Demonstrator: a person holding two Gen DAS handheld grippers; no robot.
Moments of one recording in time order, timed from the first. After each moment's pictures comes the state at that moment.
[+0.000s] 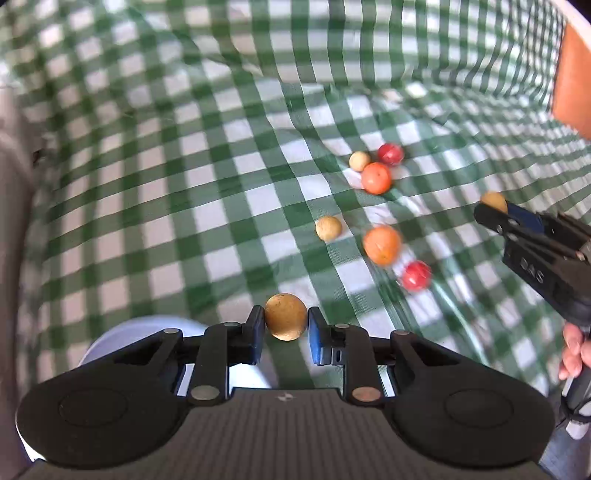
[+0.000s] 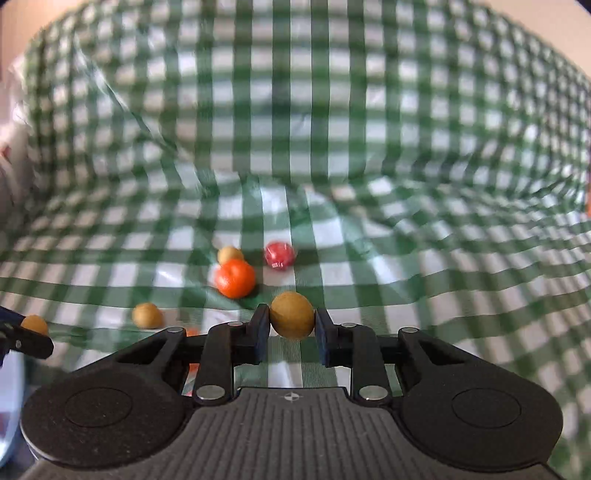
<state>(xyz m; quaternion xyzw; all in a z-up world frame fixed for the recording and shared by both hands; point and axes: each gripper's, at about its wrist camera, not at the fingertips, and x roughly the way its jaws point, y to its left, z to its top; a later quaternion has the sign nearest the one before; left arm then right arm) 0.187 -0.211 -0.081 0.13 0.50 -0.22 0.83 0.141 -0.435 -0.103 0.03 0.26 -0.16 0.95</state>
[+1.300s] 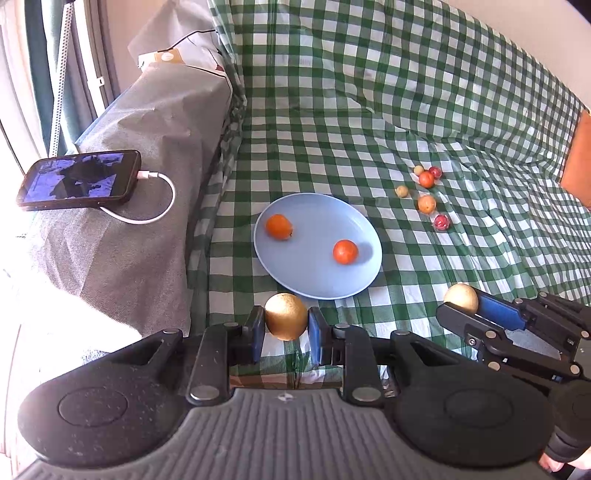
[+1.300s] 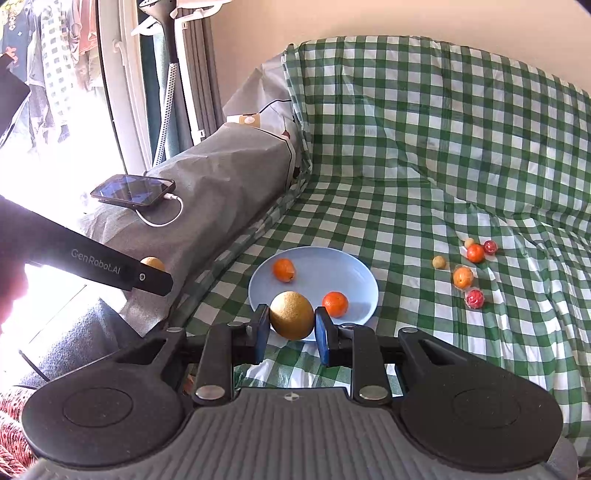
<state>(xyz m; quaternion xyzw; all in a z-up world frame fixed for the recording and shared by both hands) -0.022 0.023 0.014 0.03 0.46 -0.13 0.88 -0.073 -0.155 -0.022 -0.01 0.26 0.07 0.96</state>
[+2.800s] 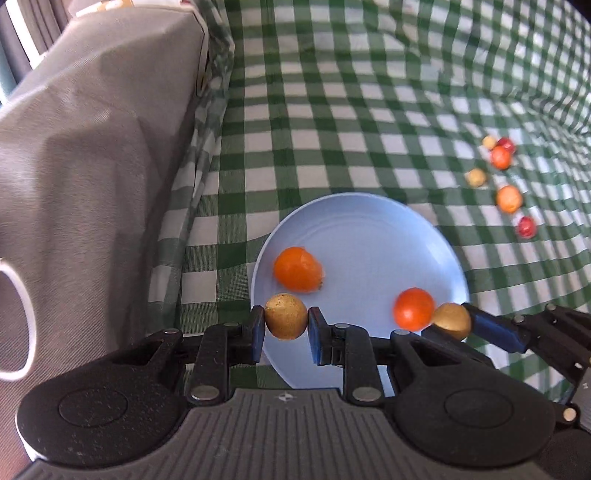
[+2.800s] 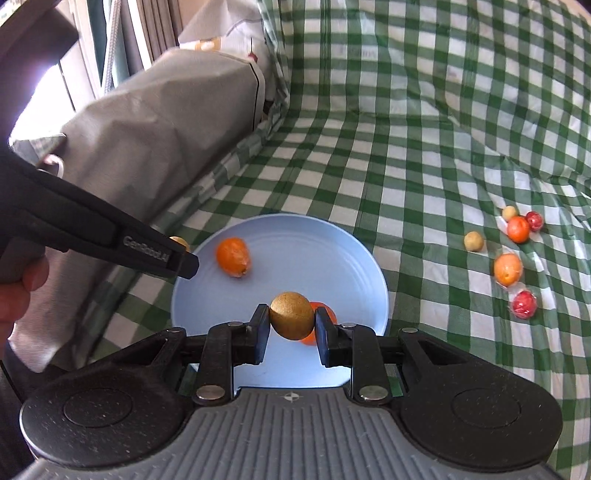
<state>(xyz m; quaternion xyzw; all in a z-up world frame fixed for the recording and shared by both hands) 0.164 -0.026 -0.103 0.09 0.53 -0.11 0.84 0.108 -0.174 -0.098 -0.02 0.35 0.05 0.93</state>
